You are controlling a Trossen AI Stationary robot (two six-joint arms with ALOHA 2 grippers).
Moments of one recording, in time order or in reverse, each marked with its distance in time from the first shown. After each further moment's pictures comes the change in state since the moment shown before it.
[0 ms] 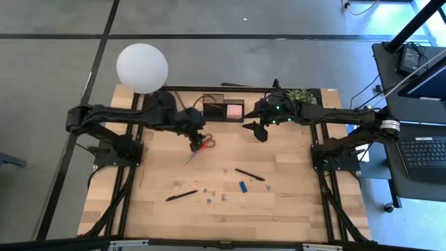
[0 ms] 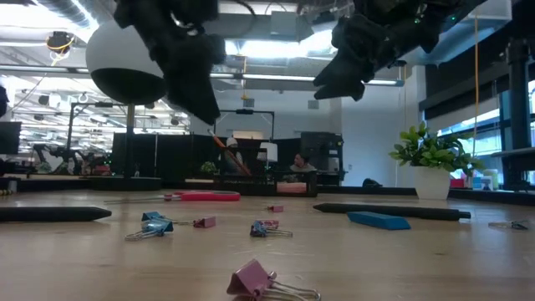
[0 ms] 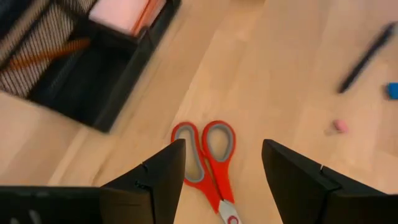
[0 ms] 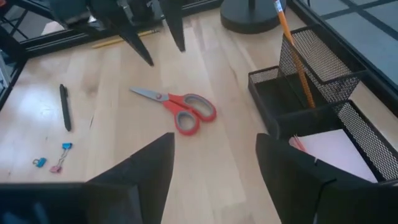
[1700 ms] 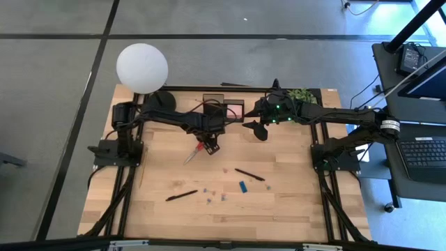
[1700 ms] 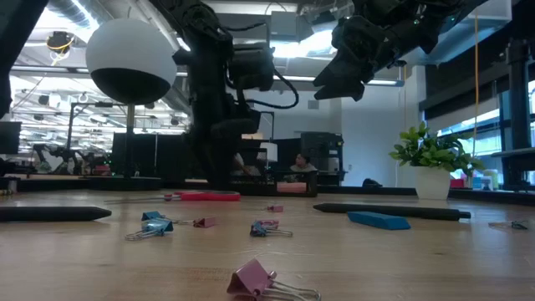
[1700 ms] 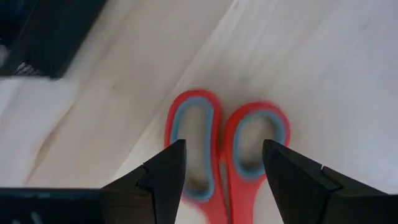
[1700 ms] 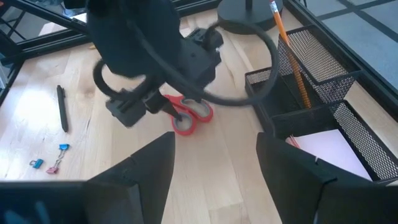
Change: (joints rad) left arm -0.002 0.503 0.278 -0.202 -0.039 -0.214; right arm -0.012 0.000 0.000 0.004 0.000 -0.002
